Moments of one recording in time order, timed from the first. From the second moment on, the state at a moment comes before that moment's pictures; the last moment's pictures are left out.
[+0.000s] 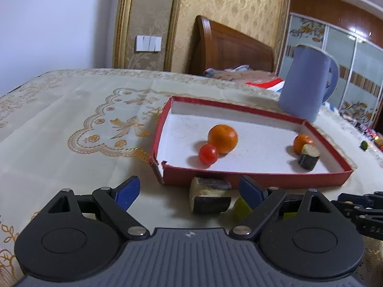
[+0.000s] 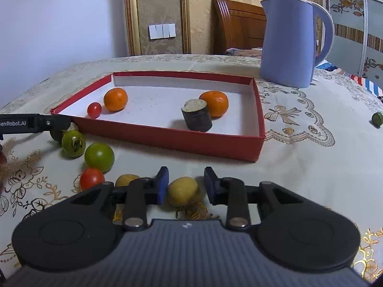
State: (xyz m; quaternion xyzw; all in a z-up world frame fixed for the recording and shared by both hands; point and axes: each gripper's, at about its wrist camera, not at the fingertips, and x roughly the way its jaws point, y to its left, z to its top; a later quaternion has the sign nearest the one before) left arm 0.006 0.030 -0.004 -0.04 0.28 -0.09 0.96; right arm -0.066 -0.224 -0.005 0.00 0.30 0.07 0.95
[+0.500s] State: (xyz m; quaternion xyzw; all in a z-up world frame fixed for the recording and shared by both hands) left arm 0.008 0.019 -0.008 0.02 0.31 -0.05 0.95; right arm -0.067 -0.226 -0.004 0.01 0.29 0.07 0.95
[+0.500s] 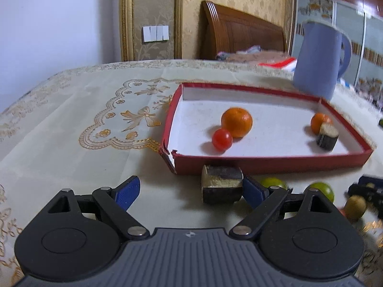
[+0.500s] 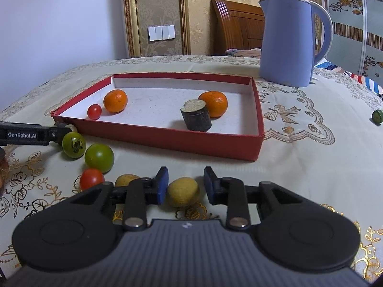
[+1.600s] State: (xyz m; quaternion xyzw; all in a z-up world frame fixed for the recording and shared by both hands) left arm 0.010 0.008 -0.010 0.04 0.31 -0.11 0.94; right arm -0.067 -0.225 -0.004 0.01 0.29 0.07 0.95
